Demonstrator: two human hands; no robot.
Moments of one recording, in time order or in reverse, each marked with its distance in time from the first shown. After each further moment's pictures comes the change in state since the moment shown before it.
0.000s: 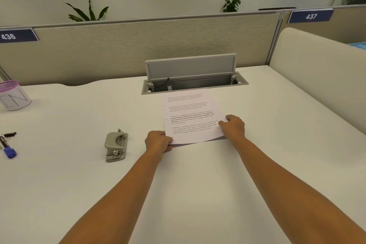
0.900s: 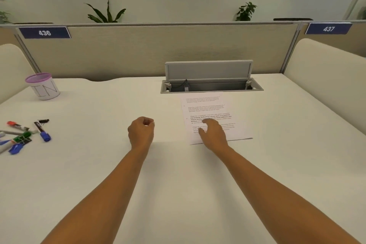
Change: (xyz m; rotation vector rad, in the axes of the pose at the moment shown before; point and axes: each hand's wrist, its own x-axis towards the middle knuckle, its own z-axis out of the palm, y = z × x) left_hand -0.006 0.008 -0.095 0.174 0.381 0.295; right_hand -0.072 -0.038 0.066 -0.181 -0.199 -0.396
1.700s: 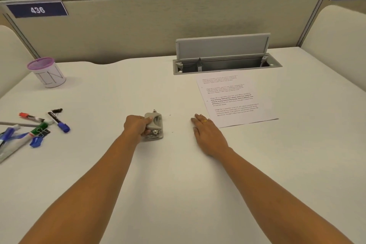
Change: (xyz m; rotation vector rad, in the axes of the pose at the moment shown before) left_hand 0.074 -0.054 -0.062 -0.133 -0.311 -0.403; right_hand -0.024 -0.033 0.086 -0.280 -0.156 -0.259
